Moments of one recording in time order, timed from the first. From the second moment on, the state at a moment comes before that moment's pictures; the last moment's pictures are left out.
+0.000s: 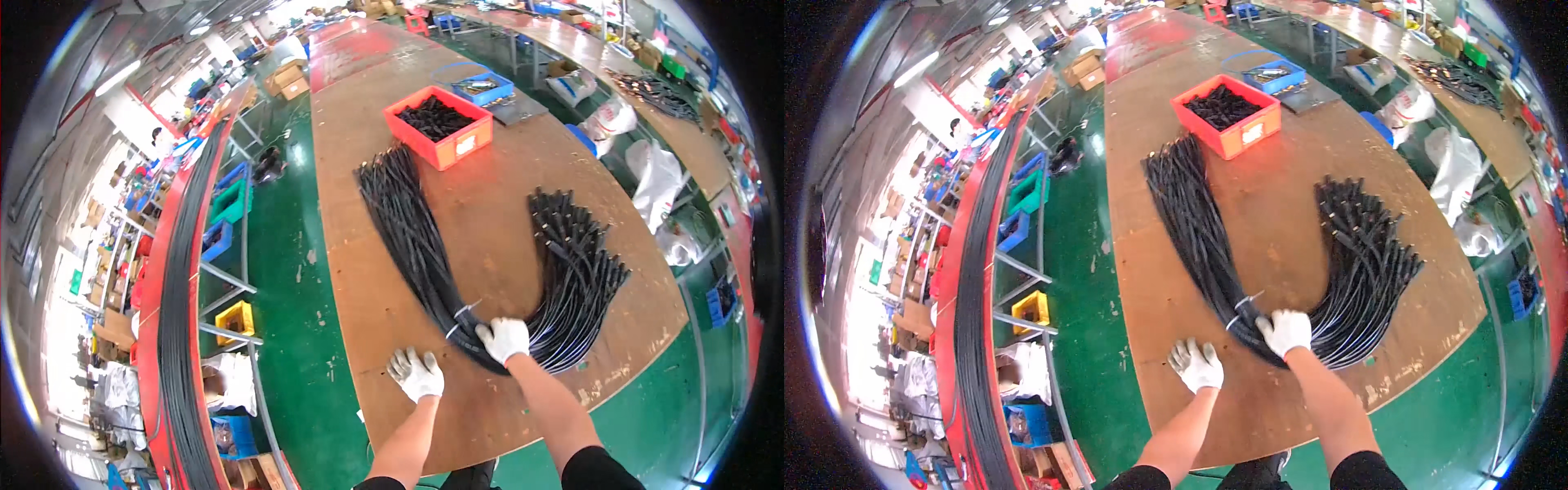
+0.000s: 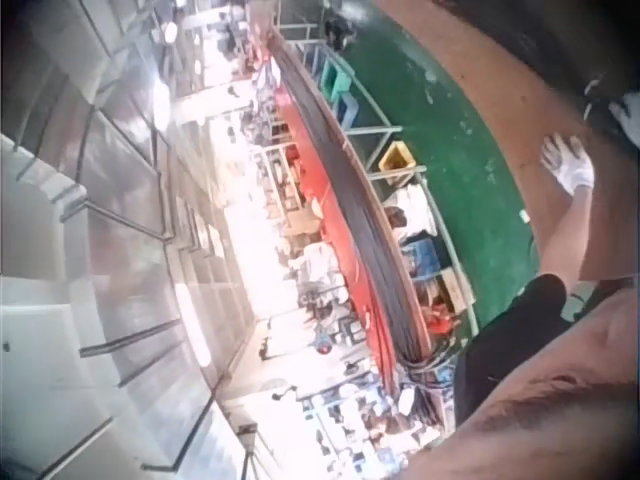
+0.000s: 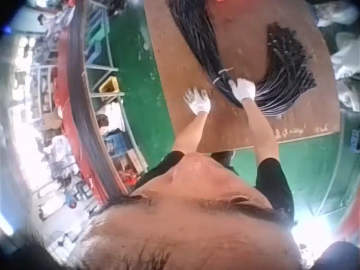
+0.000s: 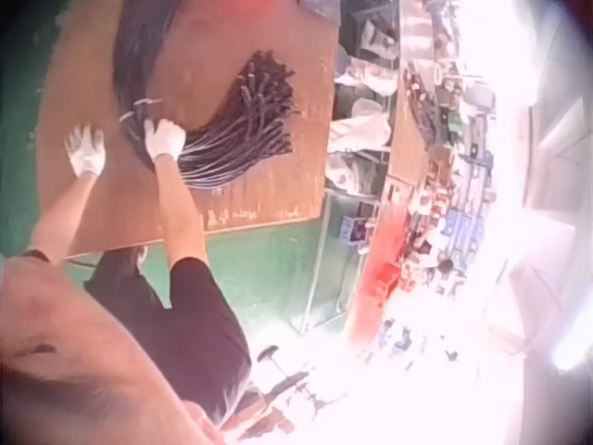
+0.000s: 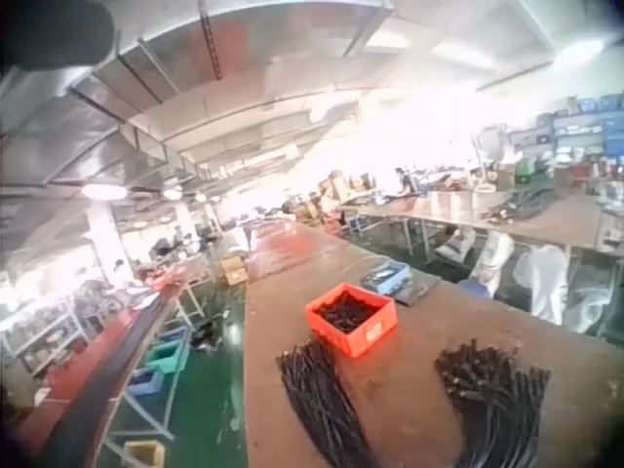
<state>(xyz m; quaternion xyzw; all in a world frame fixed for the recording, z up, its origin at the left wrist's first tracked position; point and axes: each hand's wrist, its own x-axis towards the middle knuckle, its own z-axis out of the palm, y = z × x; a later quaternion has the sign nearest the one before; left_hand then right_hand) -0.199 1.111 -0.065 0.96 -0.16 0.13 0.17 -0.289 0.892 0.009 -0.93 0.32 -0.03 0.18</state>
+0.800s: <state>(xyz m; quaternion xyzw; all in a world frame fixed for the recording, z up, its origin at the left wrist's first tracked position) -0.279 1.005 0.018 0.59 -0.74 -0.33 -0.06 -0.614 1.100 0.006 -0.48 0.70 0.10 0.53</state>
